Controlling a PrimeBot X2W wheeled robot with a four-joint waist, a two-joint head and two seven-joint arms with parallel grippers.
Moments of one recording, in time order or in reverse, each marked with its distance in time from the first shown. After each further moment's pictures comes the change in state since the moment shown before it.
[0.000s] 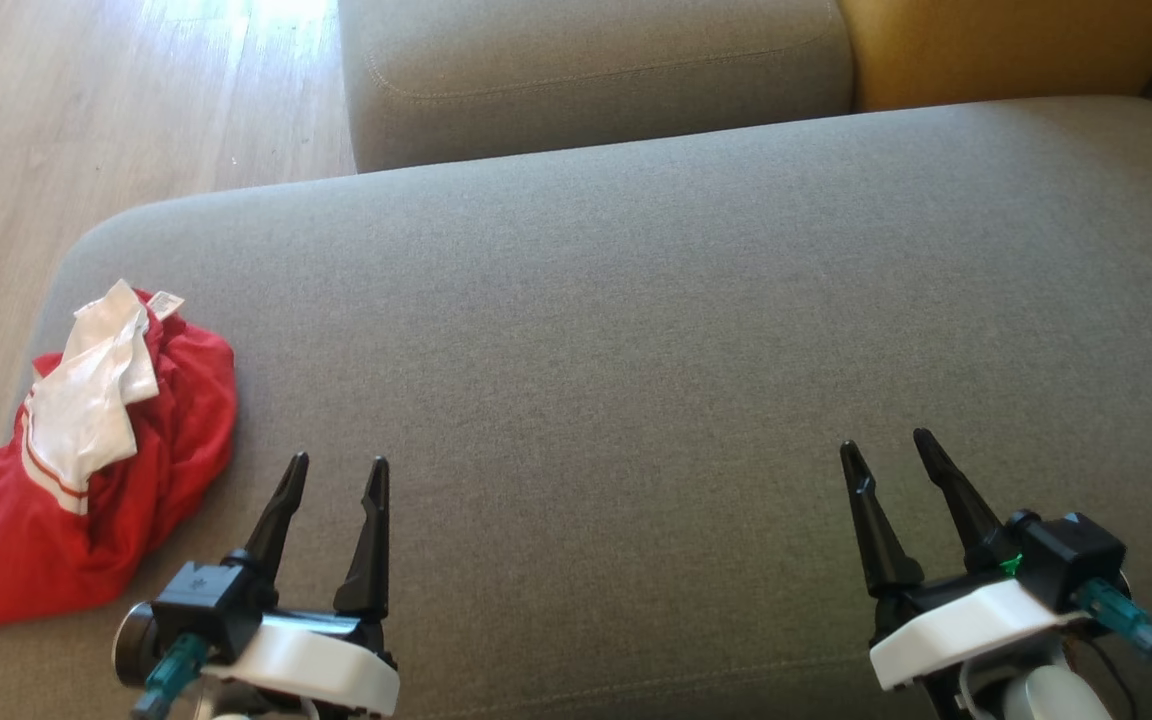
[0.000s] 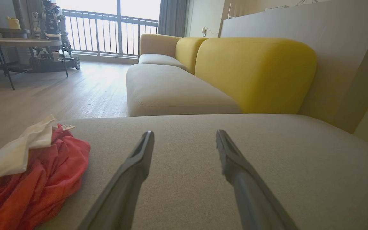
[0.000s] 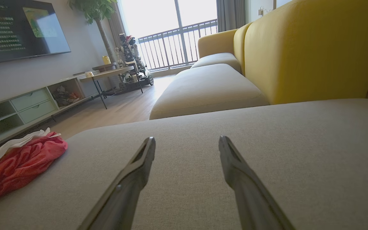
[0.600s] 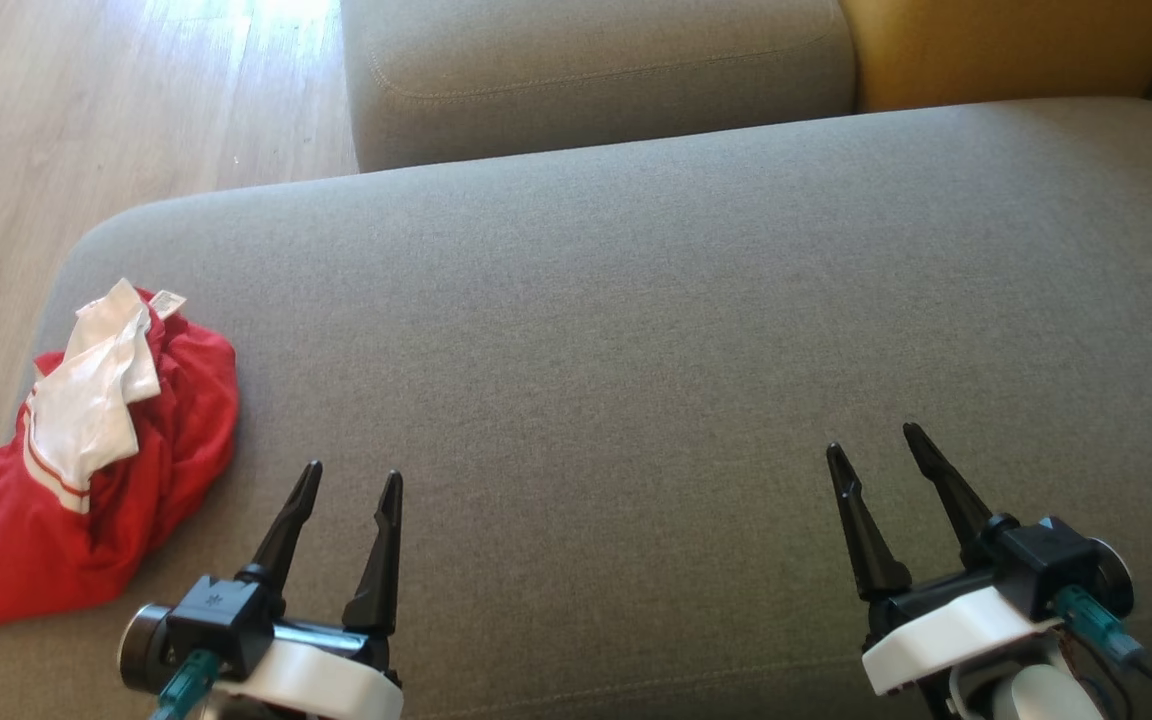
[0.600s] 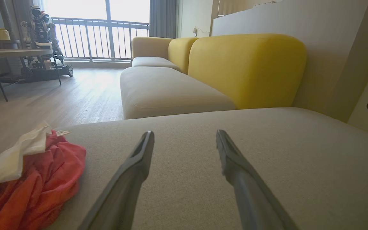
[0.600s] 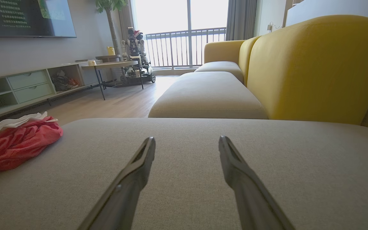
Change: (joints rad) left arm 0.017 -0.008 0.008 0.004 0.081 -0.044 -0.026; right arm 0.000 0.000 0.007 -0.013 -0.149 0.000 -0.031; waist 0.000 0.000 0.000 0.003
